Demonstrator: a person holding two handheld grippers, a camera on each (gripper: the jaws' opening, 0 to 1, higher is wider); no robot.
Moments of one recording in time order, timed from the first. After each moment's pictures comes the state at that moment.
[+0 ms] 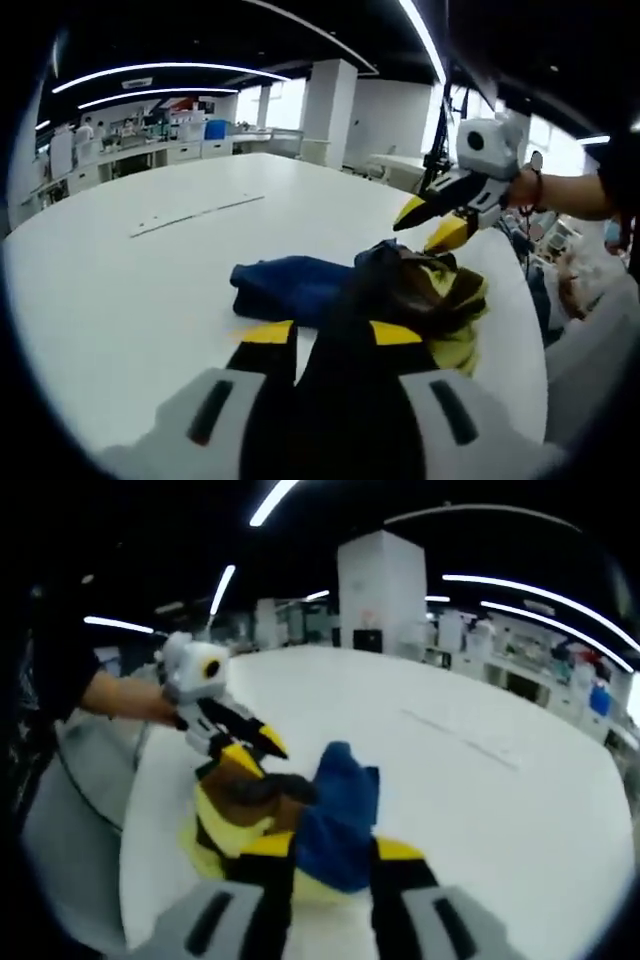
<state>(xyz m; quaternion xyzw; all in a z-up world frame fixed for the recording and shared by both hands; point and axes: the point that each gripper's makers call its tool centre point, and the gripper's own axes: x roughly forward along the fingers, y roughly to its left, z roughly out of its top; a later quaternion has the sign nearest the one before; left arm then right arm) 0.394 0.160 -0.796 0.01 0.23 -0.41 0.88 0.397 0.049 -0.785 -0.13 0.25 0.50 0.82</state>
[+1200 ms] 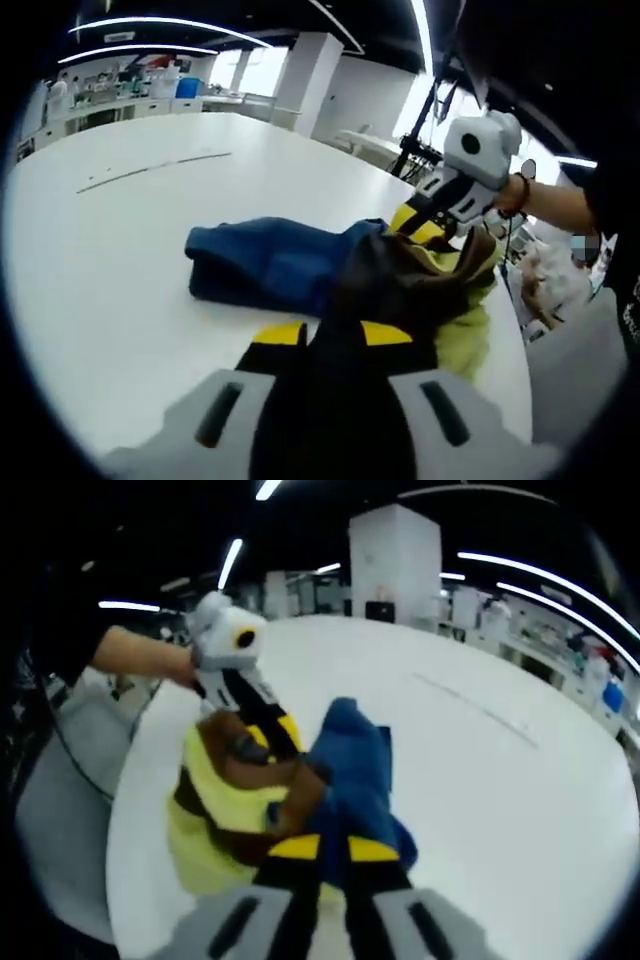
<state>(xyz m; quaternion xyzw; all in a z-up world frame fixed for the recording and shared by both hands) 0.396 0.140 -0.835 -0.03 0.31 -0.48 0.82 0.393 0.051 -0.823 -0.16 0.29 0.51 0.79</state>
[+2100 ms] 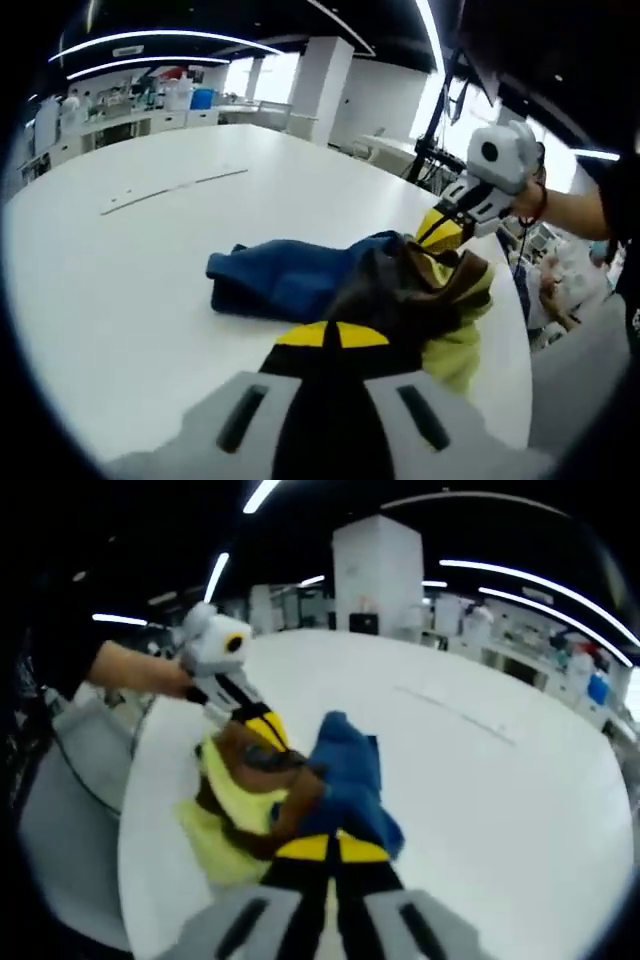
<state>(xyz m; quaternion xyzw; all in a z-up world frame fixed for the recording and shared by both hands) 0.393 0.148 -0.802 0.00 0.28 -0.43 0.86 0.384 0.027 -0.797 -0.13 0.27 0.48 0.82</state>
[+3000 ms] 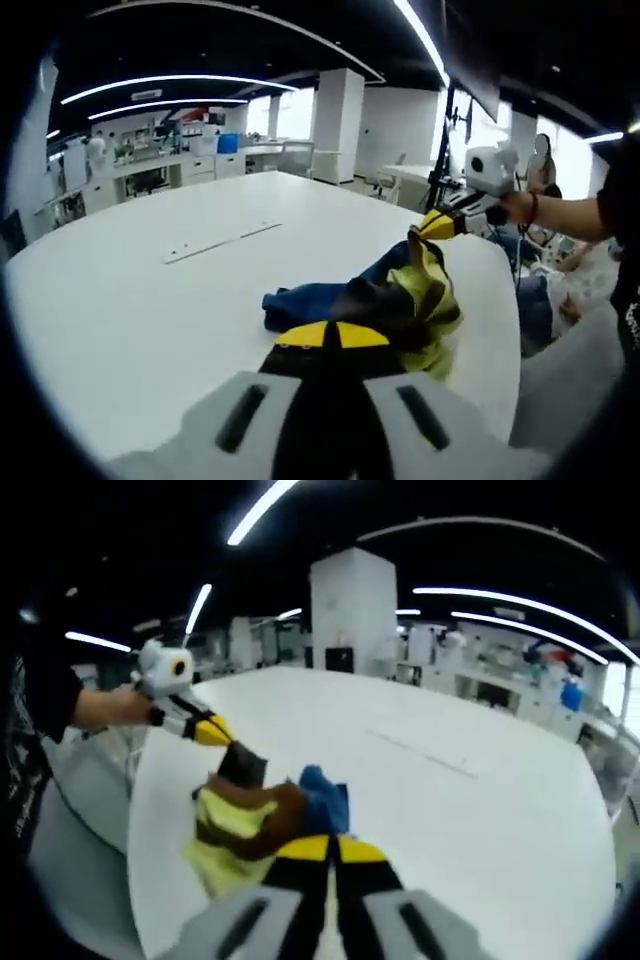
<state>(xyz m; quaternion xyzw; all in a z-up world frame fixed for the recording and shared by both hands) 0.369 0.205 -0.725 0.02 0.20 -0.37 0.91 0.400 0.011 -0.732 -0.11 0.21 0.45 0.86</state>
